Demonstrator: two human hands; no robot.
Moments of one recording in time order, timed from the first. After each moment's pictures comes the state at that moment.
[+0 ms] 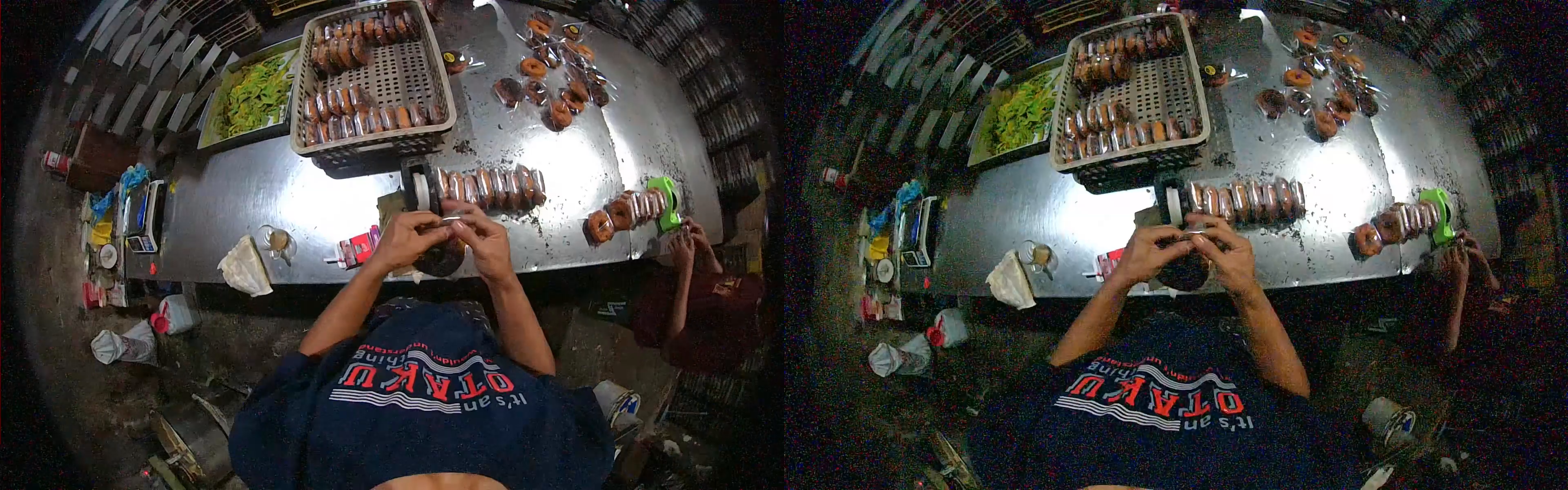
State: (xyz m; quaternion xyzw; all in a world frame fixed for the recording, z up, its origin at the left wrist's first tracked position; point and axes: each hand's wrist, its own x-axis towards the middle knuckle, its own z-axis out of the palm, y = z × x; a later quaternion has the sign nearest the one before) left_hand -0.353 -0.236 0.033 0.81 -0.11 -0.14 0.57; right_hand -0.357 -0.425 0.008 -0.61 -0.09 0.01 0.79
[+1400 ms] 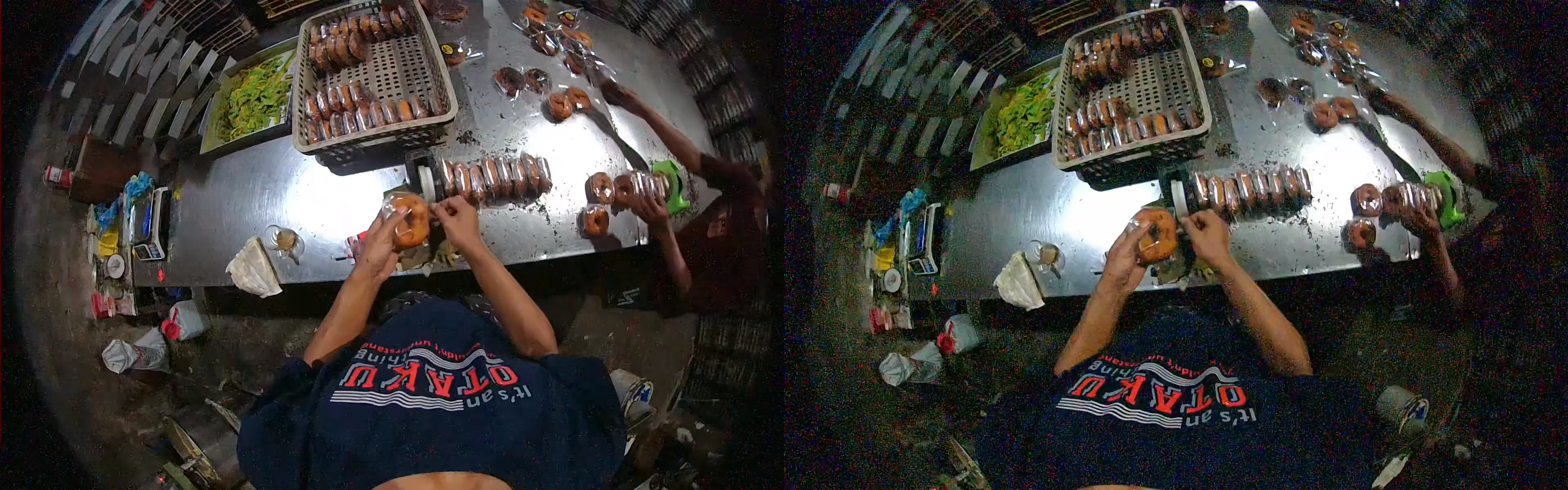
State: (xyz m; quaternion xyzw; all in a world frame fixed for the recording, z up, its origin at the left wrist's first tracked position) left_hand -0.381 -0.208 0.013 0.41 0.16 -0.14 0.89; right_hand -0.325 -0.387 -0.085 -0.83 0.01 0.08 0.55
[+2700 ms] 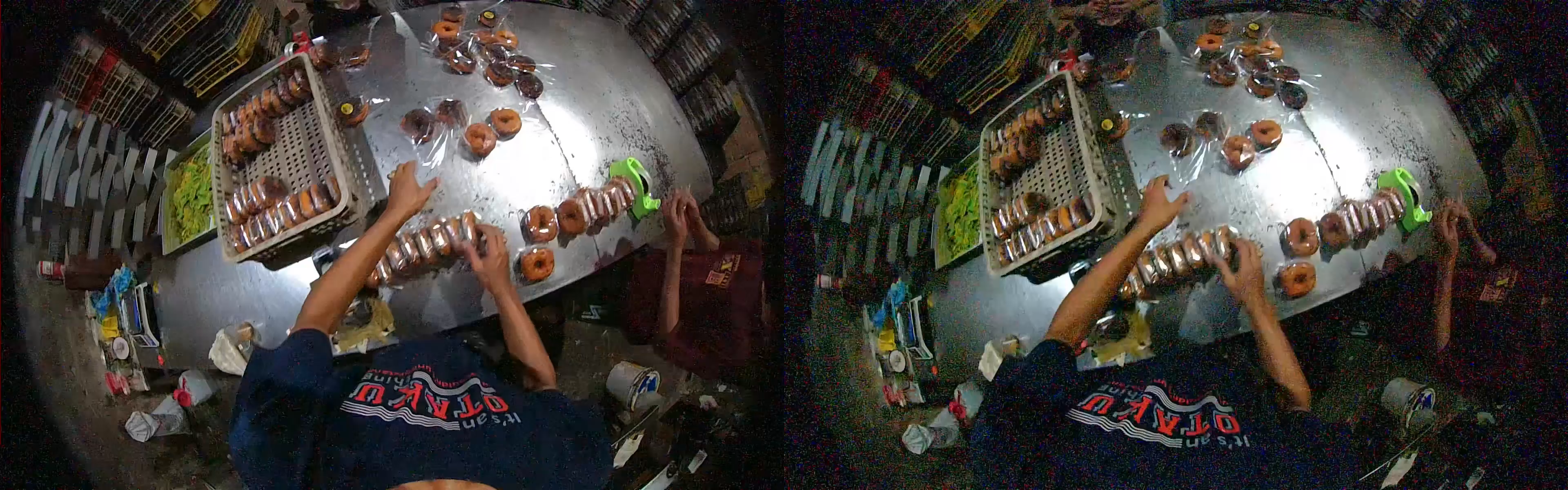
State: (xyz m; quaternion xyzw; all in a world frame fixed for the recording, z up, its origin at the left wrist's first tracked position) left_hand -0.079 -0.462 -0.080 0.93 -0.08 0.00 0.35; right_hand -0.264 -0.654 -0.095 -0.90 0.03 -0.13 0.41
